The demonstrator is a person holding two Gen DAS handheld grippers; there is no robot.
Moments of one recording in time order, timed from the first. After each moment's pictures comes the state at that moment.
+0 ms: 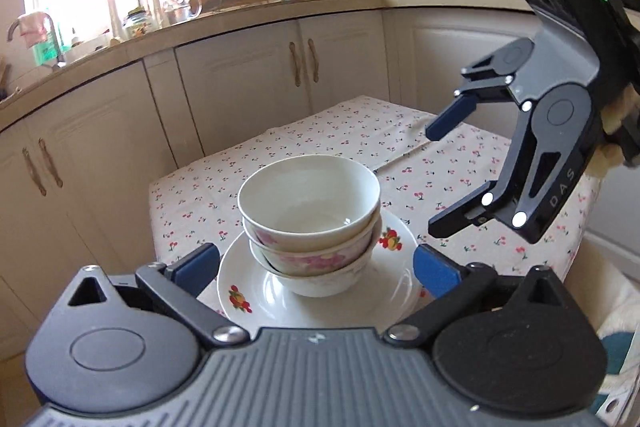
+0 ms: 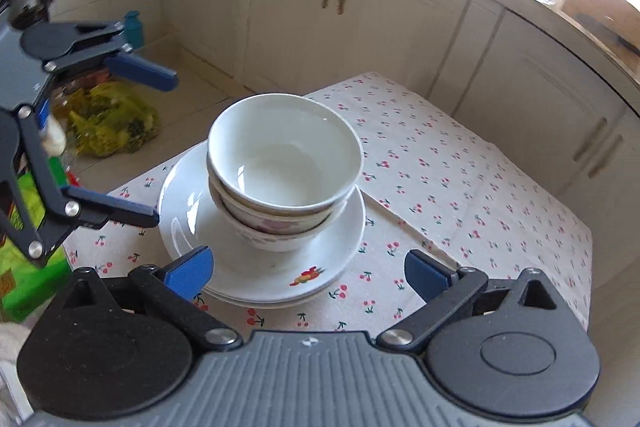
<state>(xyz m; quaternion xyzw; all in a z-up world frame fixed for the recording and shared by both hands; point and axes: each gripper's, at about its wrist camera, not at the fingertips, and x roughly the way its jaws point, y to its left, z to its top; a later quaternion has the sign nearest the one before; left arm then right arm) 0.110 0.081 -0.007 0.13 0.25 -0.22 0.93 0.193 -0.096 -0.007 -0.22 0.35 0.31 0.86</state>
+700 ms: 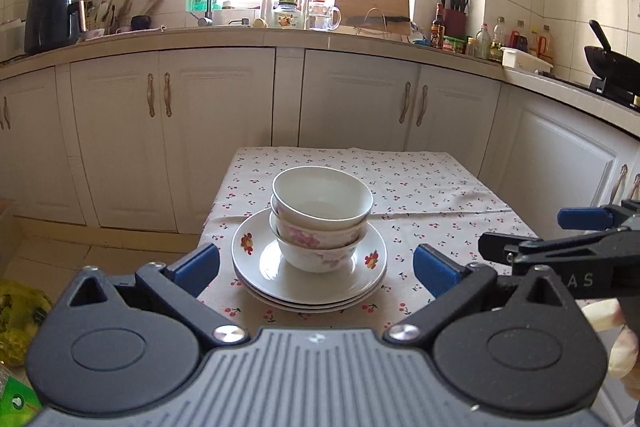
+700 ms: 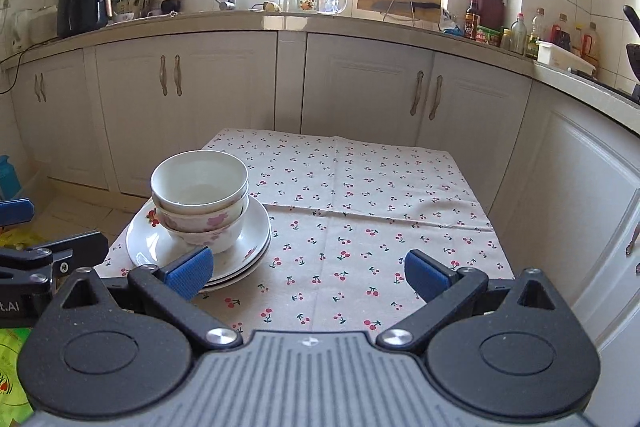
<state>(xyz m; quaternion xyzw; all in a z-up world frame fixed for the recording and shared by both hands) 0.026 0.046 0.021 -0.03 0.24 -0.02 0.97 0.068 -0.147 0.014 -0.06 0.27 0.09 0.96</state>
